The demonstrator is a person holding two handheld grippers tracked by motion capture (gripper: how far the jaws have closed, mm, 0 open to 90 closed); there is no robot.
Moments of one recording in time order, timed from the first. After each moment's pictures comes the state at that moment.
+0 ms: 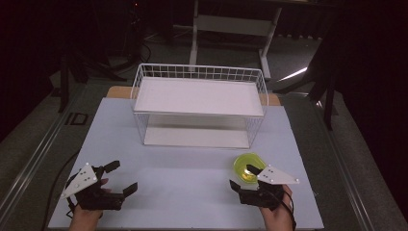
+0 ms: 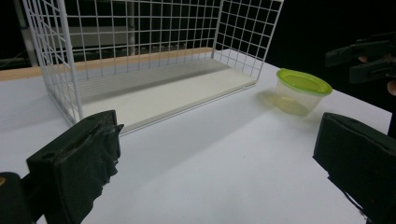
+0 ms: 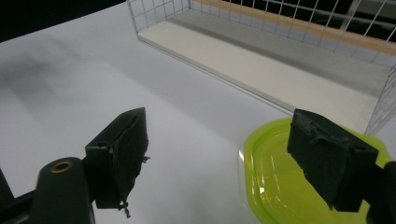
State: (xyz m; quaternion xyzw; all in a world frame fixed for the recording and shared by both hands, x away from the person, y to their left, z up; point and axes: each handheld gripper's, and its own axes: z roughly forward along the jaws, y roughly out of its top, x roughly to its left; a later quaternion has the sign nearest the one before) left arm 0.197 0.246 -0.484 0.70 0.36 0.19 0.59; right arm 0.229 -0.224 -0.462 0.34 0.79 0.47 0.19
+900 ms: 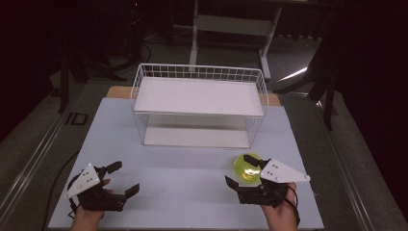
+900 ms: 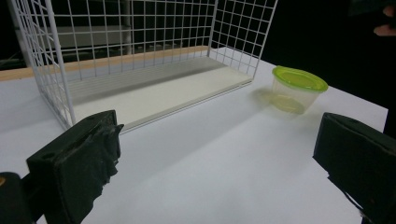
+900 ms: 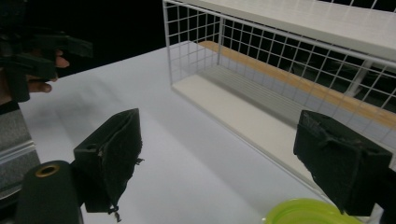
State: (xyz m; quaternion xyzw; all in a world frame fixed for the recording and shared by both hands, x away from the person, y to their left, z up) left arm 0.196 0.241 -0.484 0.71 0.35 0.19 0.59; right arm 0.221 -0.210 -0.401 0.28 0.78 0.53 0.20
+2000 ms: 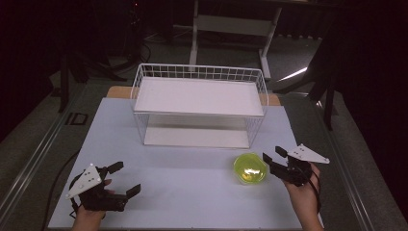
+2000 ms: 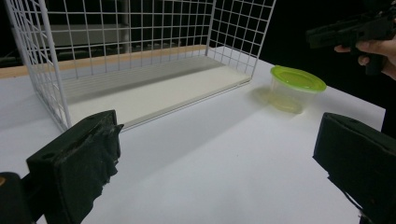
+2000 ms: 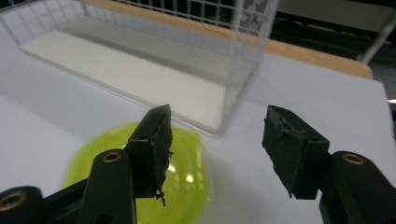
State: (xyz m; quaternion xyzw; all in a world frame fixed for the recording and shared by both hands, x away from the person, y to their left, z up) left arm 0.197 0.238 -0.485 0.71 0.35 0.18 0.59; right arm 0.283 -0.304 -0.452 0.43 0.75 0.44 0.27
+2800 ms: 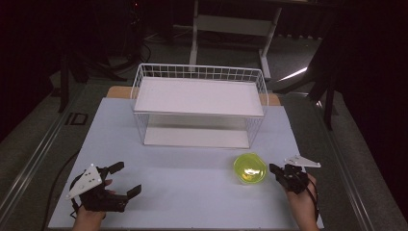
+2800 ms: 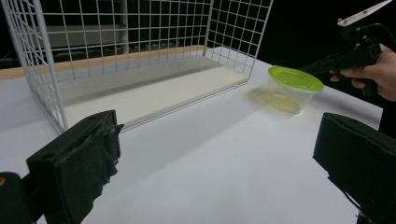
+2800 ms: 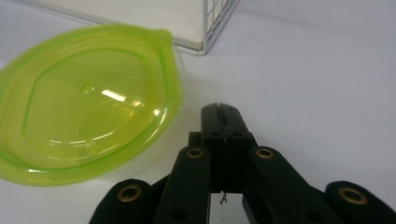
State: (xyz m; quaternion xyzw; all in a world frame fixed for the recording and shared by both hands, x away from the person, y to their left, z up) left arm 0.196 0.237 -0.485 0.71 0.35 0.18 0.59; right arm 0.284 -0.315 -0.498 0.49 0.77 0.36 0.21
